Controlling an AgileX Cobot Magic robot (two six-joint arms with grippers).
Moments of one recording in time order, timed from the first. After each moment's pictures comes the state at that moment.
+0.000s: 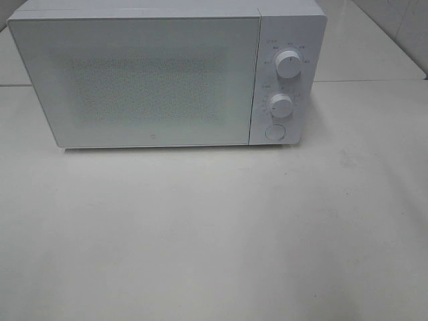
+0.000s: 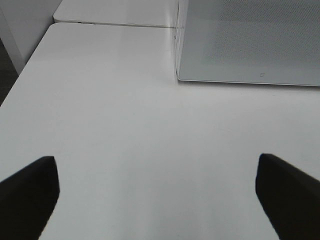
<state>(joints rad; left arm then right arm) 0.08 -0.01 -0.52 -0.09 1.07 0.05 0.08 0.83 -0.54 0.02 0.02 0.02</state>
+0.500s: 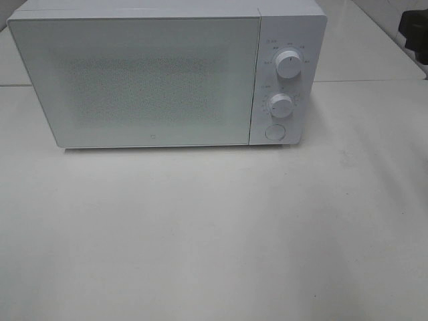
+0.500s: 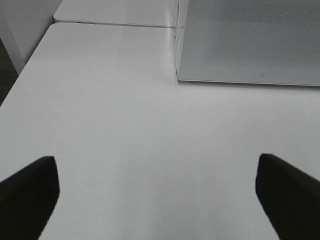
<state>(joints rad) 0.08 -0.01 -0.52 -0.09 1.07 0.05 0.08 1.11 -0.50 0.00 -0.42 0.02</state>
